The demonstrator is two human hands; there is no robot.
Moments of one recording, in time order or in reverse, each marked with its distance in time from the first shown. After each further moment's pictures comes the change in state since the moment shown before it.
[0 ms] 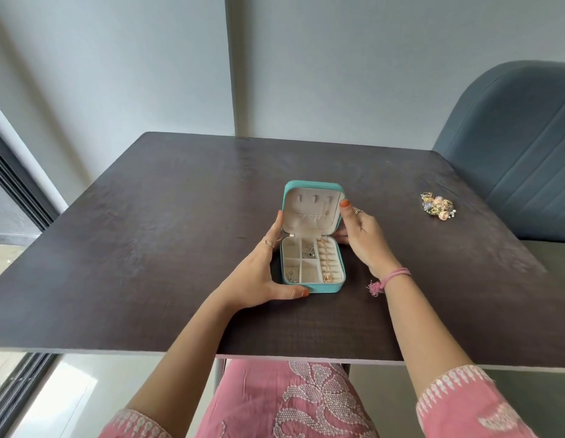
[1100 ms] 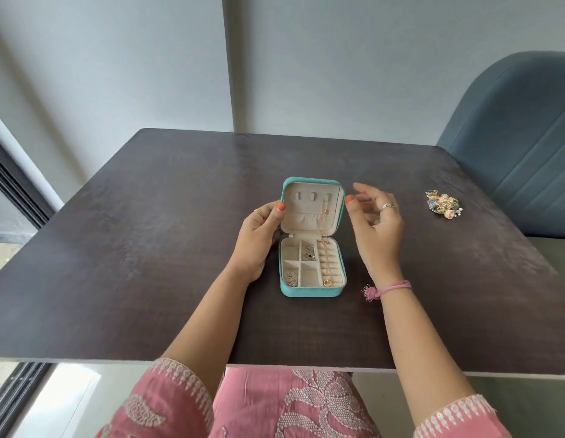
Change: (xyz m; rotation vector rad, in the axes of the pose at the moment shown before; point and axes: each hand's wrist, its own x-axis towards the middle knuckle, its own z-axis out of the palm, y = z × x) left_hand 0.055 0.001 -0.004 -0.726 0.372 -0.078; right_hand -0.006 -0.013 0.007 -0.130 0.470 -0.379
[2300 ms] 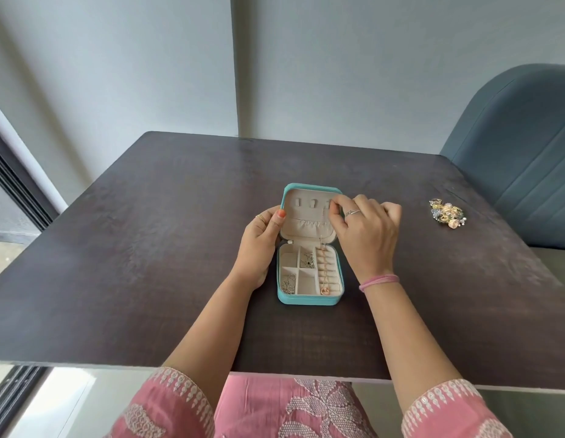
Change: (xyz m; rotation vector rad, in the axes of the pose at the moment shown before) left_hand 0.002 -0.005 -0.002 -0.038 0.049 -0.004; right_hand 0.010 -0.006 0.021 -0.904 0.195 -0.665
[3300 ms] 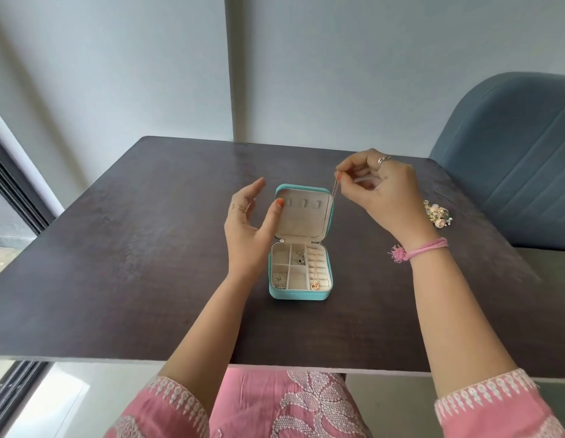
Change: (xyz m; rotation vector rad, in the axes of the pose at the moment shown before) left_hand -0.019 0.026 0.015 0.316 0.330 0.454; right_hand 0.070 0.025 -0.062 0.895 -0.422 0.285
